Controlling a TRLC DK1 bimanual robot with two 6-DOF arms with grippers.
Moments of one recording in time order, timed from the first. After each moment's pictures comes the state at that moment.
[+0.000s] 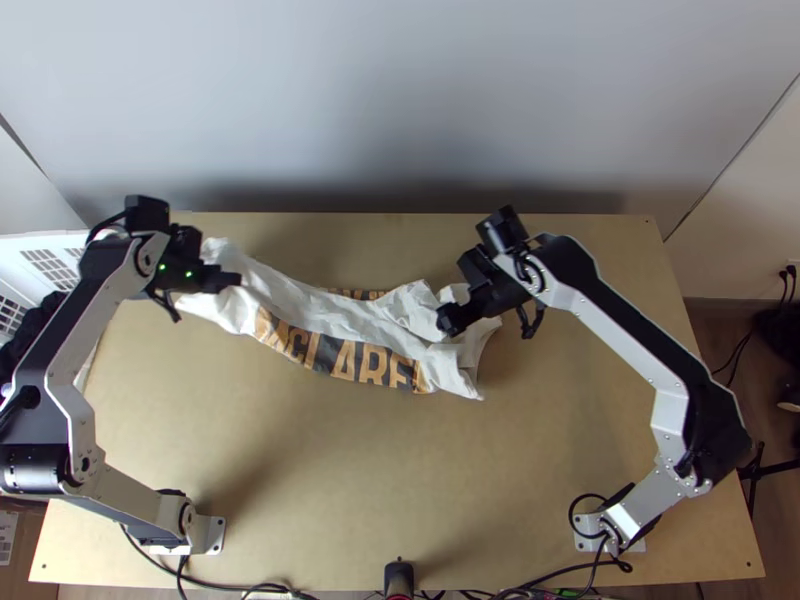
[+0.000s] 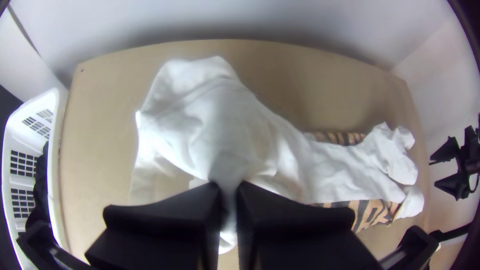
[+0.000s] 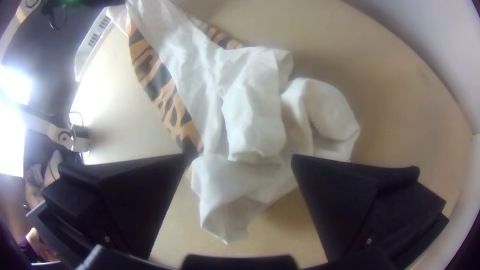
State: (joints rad) left arm 0.06 1.65 1.43 -0.81 0.18 0.09; right arm 0.54 1.74 1.60 -0.99 -0.28 -0.01
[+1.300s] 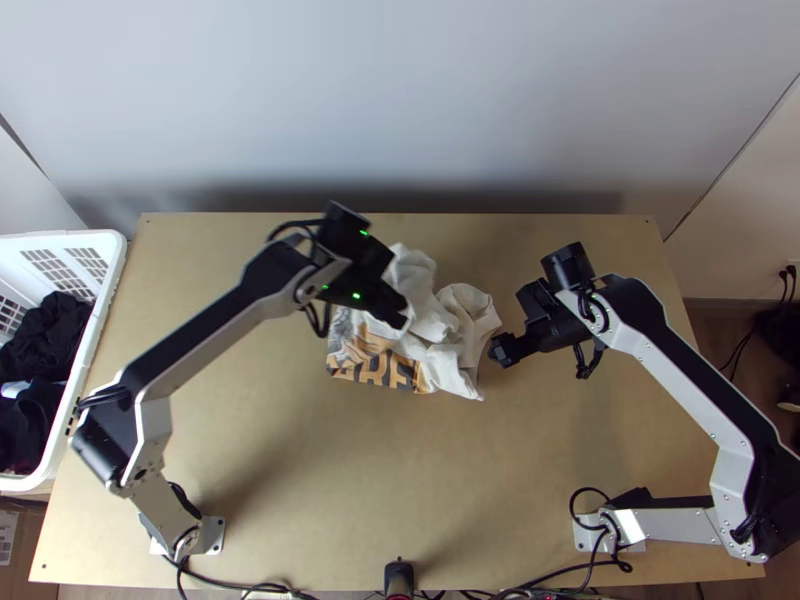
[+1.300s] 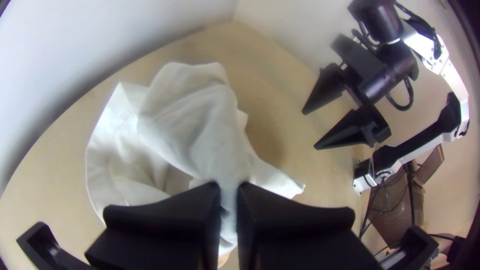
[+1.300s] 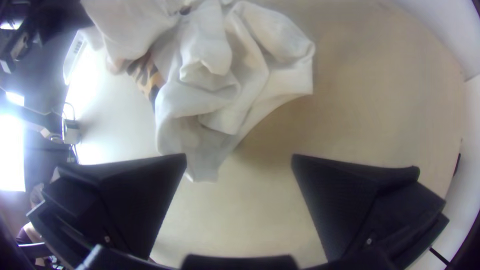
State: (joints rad) left arm -0.64 1.81 1.74 -0.78 0.34 0.02; right arm 0.39 1.46 1.24 -0.97 -0.27 -0.03
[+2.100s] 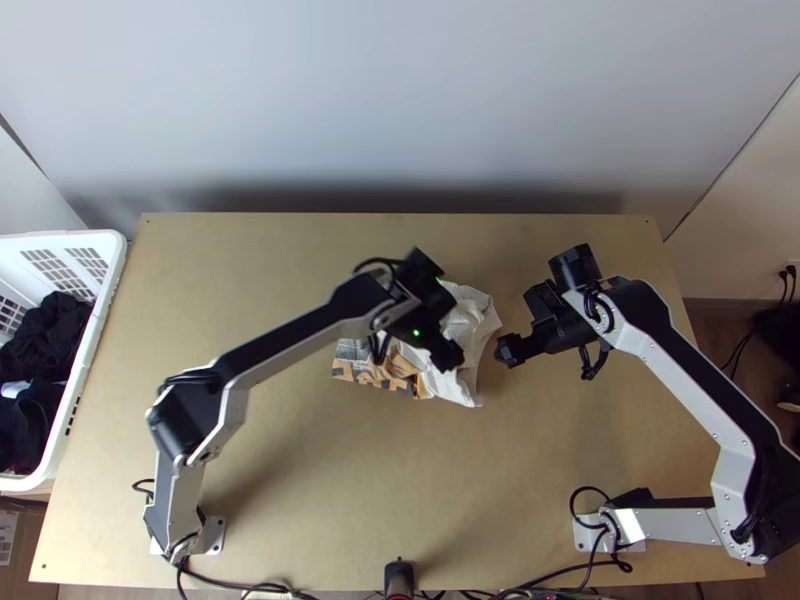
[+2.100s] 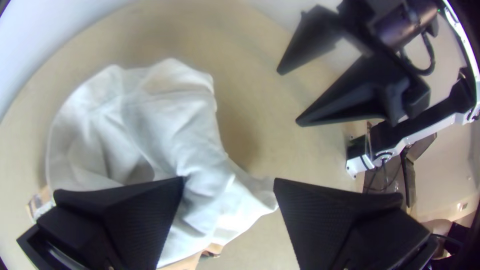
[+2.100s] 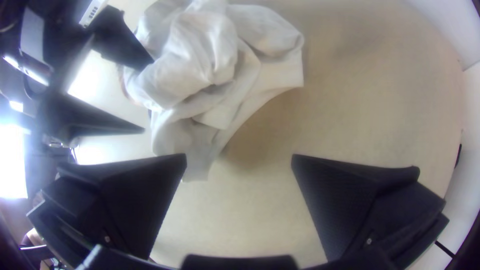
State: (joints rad) left arm -0.80 2.04 1.84 -0.76 0.38 -0.01; right arm 0.36 1.45 1.21 -0.98 -0.27 -0.03
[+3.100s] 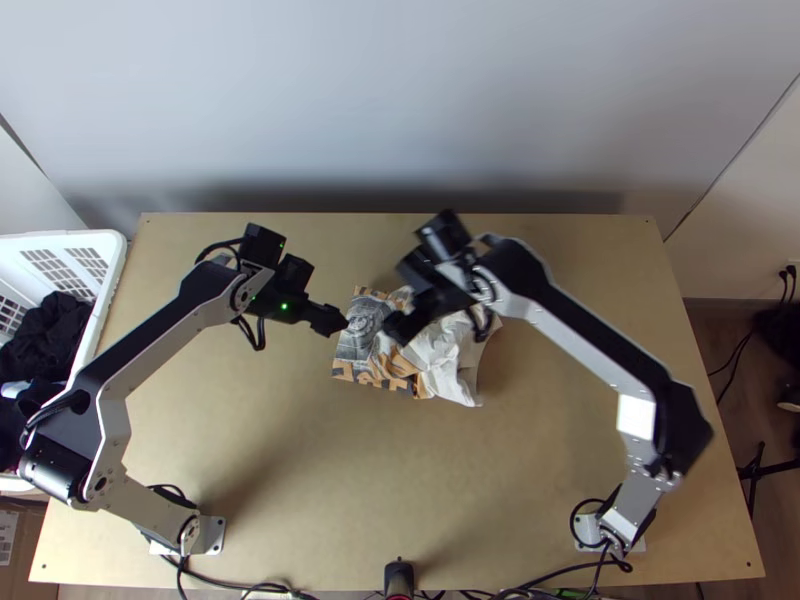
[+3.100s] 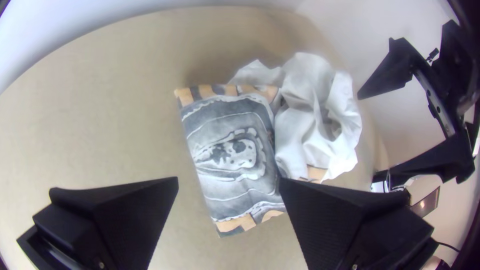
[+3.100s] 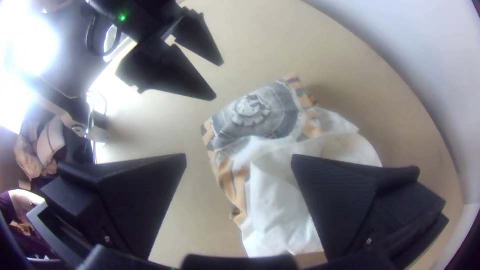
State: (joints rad) left arm -0.35 1.66 1.33 -0.70 0.43 0.02; right arm 0.76 1.85 1.82 -0.96 -0.27 -0.04
